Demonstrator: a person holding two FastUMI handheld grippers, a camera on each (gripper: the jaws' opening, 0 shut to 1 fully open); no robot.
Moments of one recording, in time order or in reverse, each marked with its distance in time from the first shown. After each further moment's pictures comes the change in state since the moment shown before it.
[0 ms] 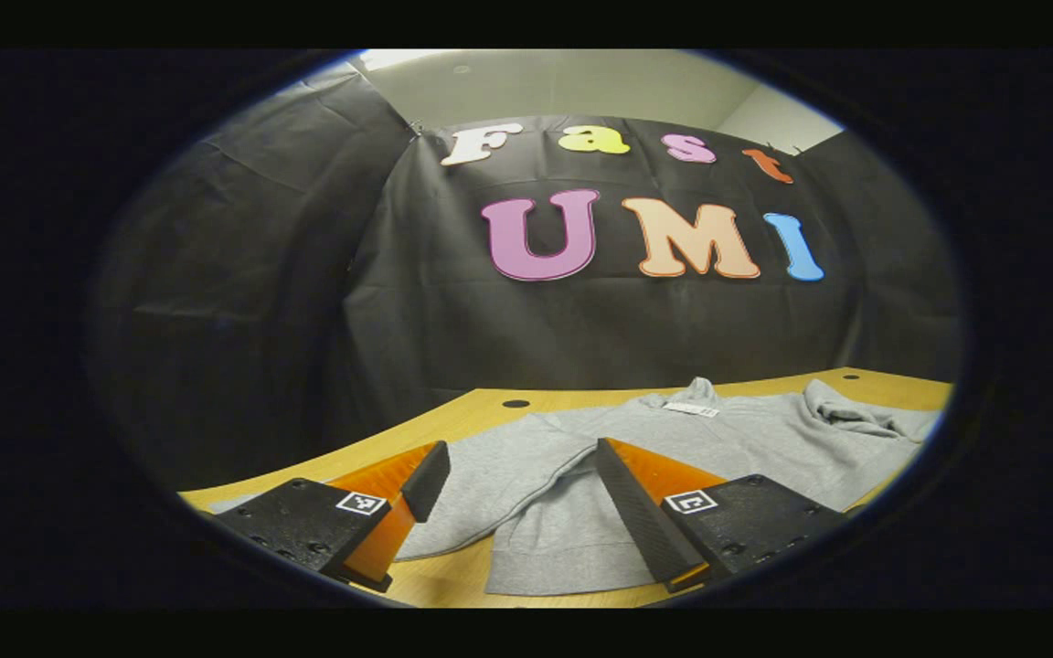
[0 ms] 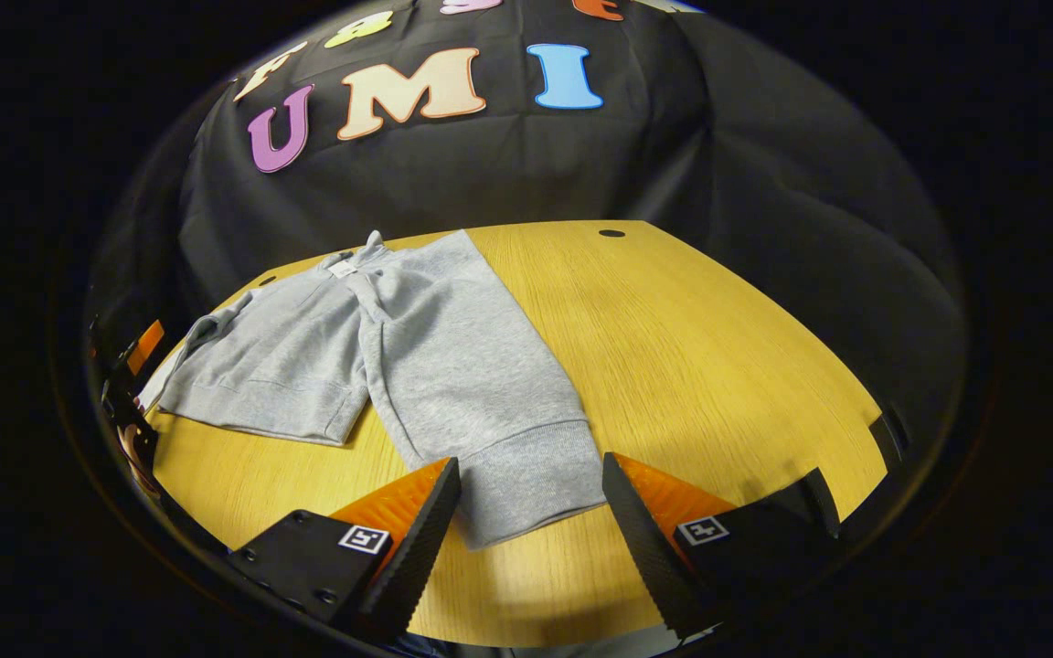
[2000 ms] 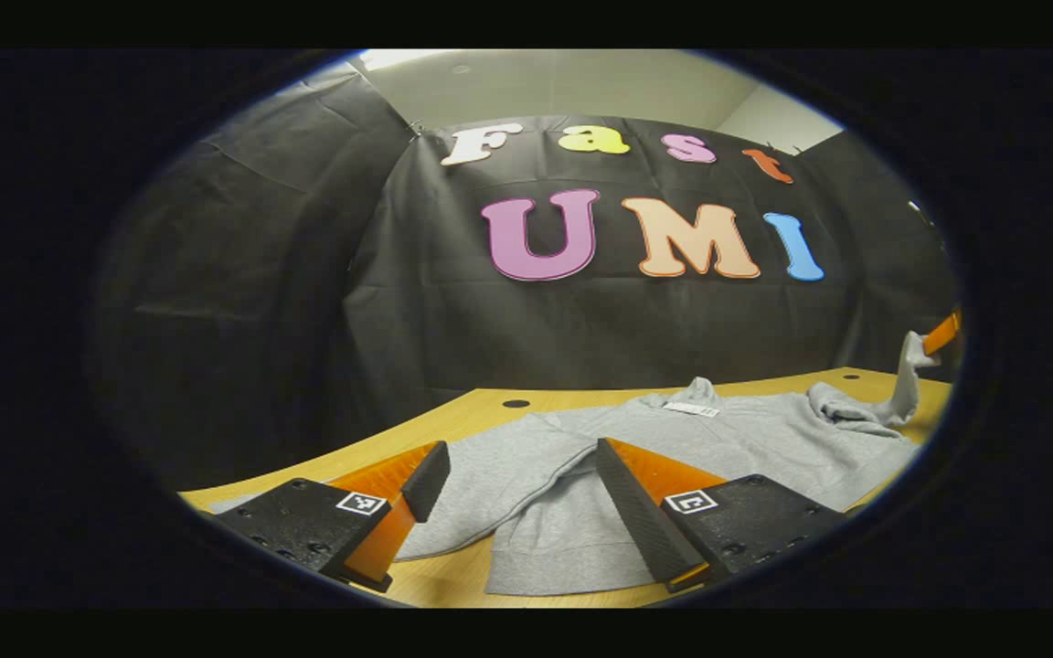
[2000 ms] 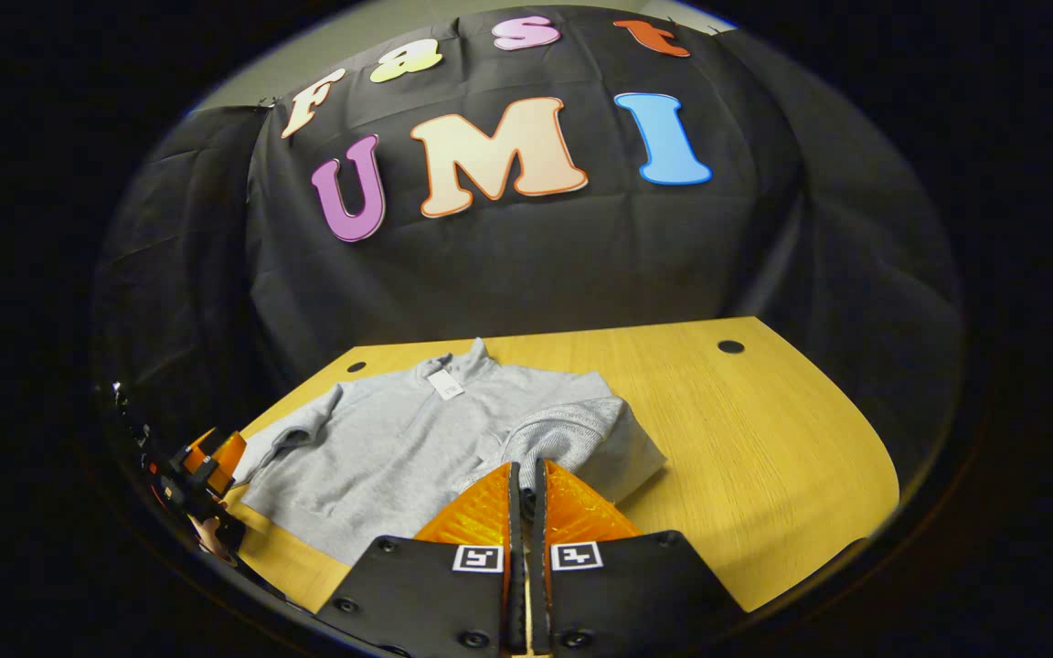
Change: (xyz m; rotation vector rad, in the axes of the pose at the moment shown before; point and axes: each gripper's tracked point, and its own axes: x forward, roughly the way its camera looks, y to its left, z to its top) left arm 0.000 0.001 -0.001 0.000 0.001 -0.001; right arm 0.025 0.145 0.192 -0.027 -0.220 0.298
